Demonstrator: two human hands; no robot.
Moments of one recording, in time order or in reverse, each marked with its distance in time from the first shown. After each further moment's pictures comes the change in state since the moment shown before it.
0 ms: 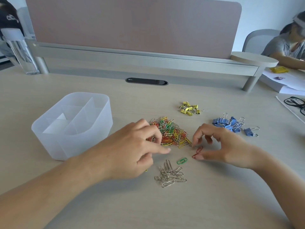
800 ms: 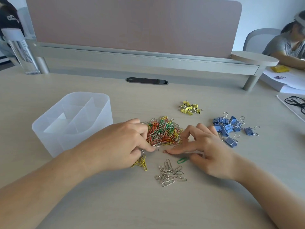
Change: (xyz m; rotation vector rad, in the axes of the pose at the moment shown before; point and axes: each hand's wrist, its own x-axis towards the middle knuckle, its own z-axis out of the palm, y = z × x) left_hand -0.002 -0.016 -0.005 -0.010 -0.034 -0.099; right_hand 0.006 -0.020 0.034 -0.441 0.064 -0.172
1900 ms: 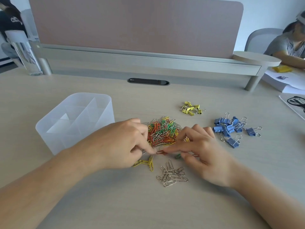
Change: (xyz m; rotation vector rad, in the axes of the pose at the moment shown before) left_hand -0.001 0.003 -0.009 -0.082 -0.030 -0.027; right_hand 0.001 -0.021 0.004 0.037 0.067 -0.024
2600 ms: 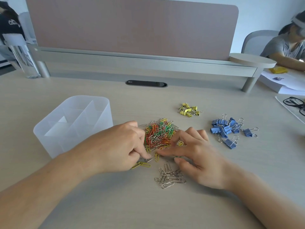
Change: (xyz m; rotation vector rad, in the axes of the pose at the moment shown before) left_hand -0.001 0.002 -0.002 -0.017 -0.044 -0.029; right_hand 0.001 -0.004 0.001 -0.051 -0.083 -0.009
